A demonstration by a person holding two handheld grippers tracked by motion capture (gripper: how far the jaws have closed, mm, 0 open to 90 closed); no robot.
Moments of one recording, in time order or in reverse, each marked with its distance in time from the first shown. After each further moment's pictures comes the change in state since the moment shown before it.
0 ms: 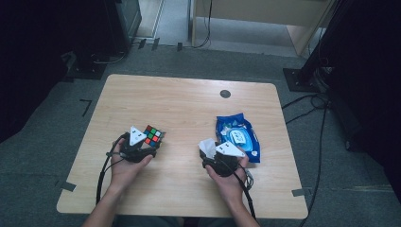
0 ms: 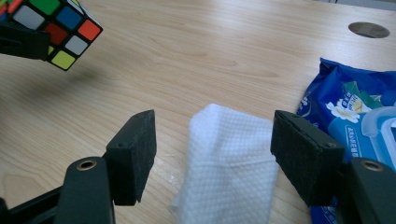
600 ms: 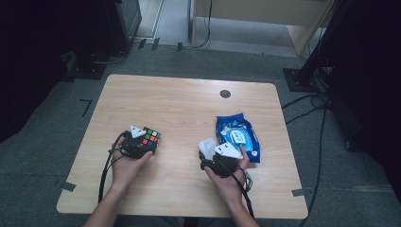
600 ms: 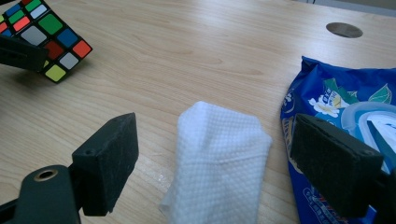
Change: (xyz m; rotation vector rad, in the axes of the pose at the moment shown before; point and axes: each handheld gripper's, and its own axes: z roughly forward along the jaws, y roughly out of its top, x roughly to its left) left arm 0.004 -0.001 0.019 0.152 0.066 -0.086; right arm 0.006 -0.001 -0.001 0.008 -0.089 -0.011
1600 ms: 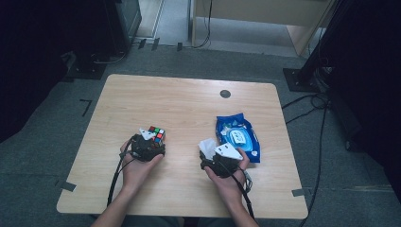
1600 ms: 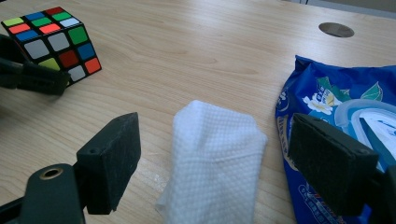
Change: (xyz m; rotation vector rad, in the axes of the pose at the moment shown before) left arm -0.027 -0.005 0.022 0.027 0.046 -0.045; right arm 0.000 -0.002 0.000 -0.004 -0.019 0.006
